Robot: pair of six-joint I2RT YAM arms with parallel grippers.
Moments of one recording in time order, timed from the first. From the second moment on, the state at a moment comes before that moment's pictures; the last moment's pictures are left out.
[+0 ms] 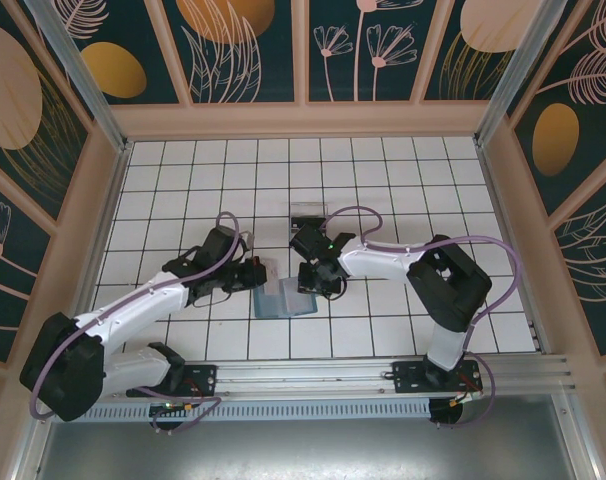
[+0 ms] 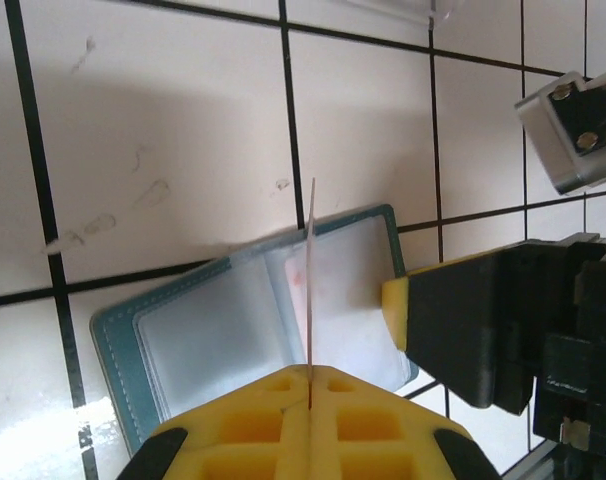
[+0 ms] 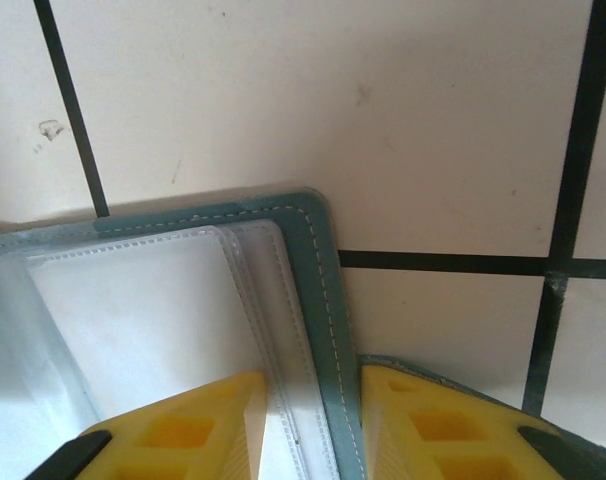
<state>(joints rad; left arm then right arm) -0.60 1.20 0.65 -0.35 0.28 -0.73 0.91 1.79 1.07 -0.59 -0.12 0.94</state>
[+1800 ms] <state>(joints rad) -0.60 2.04 1.84 -0.88 0.06 0.81 0.70 1.45 0.96 -0.65 0.03 0.93</state>
